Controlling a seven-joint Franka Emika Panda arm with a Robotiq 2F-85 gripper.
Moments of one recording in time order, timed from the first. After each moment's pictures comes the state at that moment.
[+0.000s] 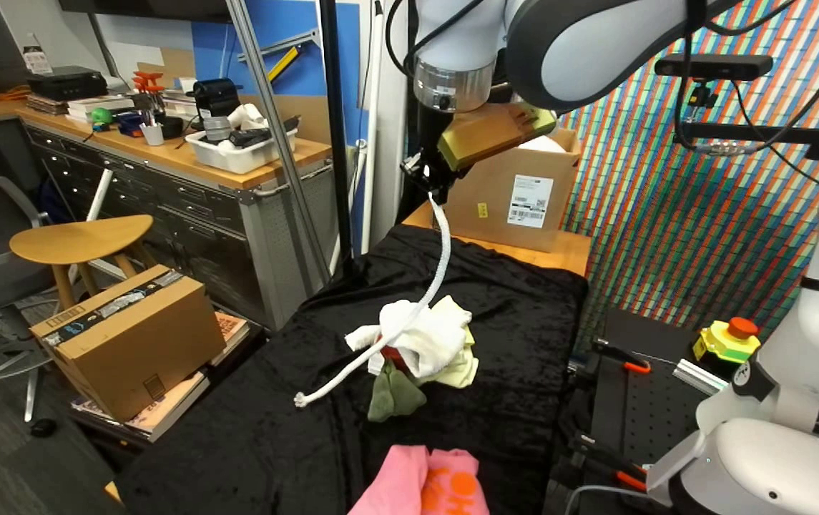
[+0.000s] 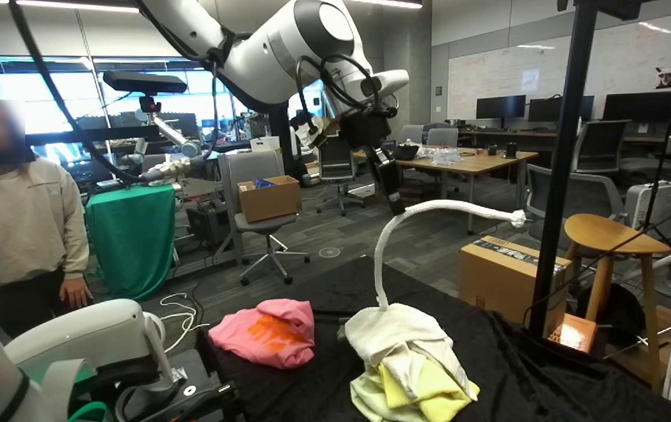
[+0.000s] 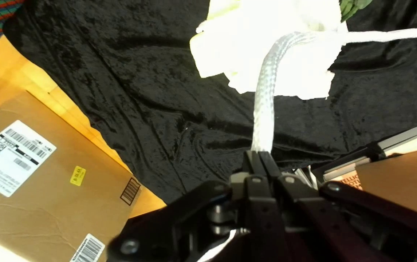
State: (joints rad) arm 0.15 -0.17 0.06 -2.29 -0.46 2.20 0.98
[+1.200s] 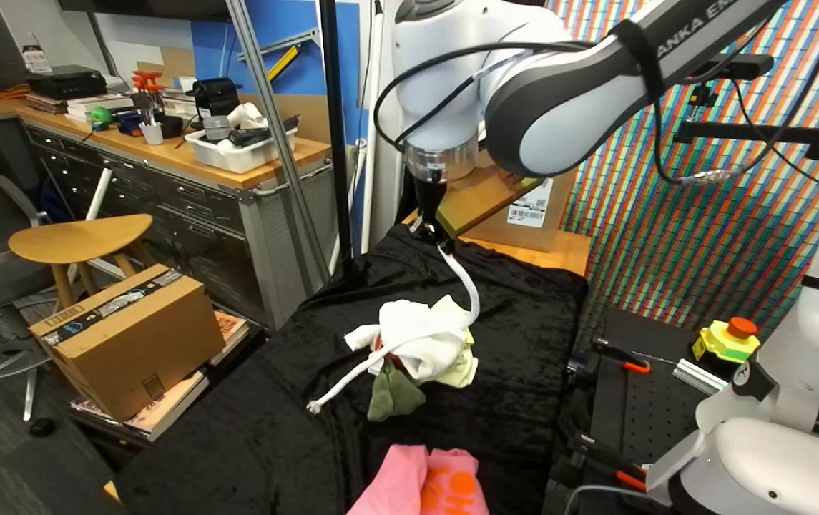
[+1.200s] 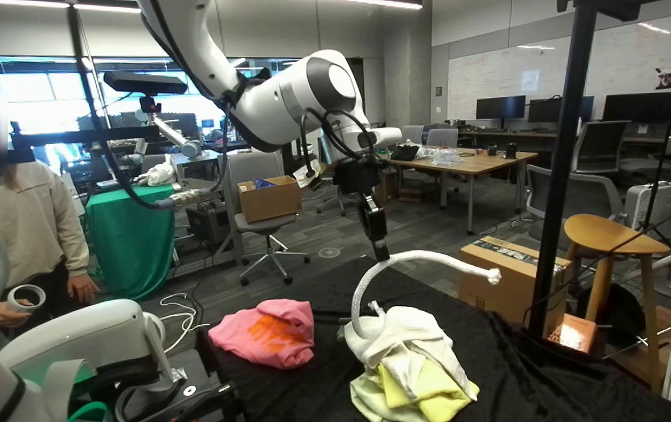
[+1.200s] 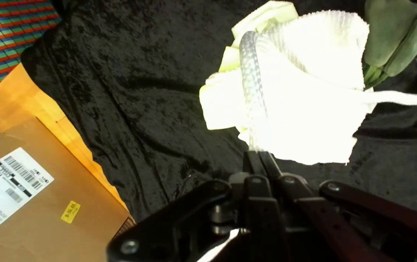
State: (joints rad) arm 0.07 -0.02 0.18 -2.31 -0.47 2.19 1.00
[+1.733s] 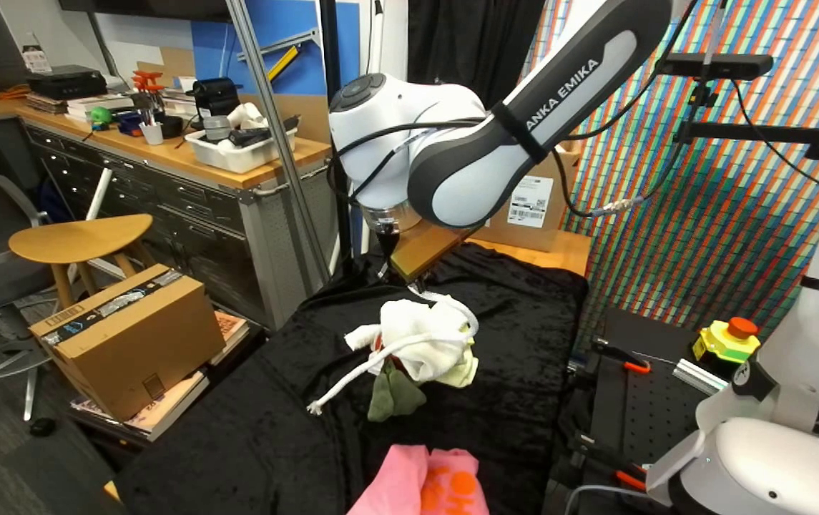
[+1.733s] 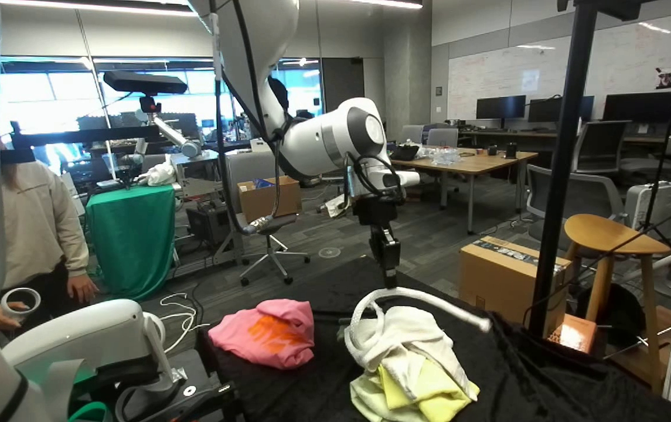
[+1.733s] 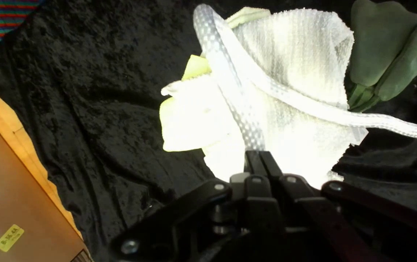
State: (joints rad) arm 0.12 0.28 0.13 -2.11 -0.45 2.18 0.95
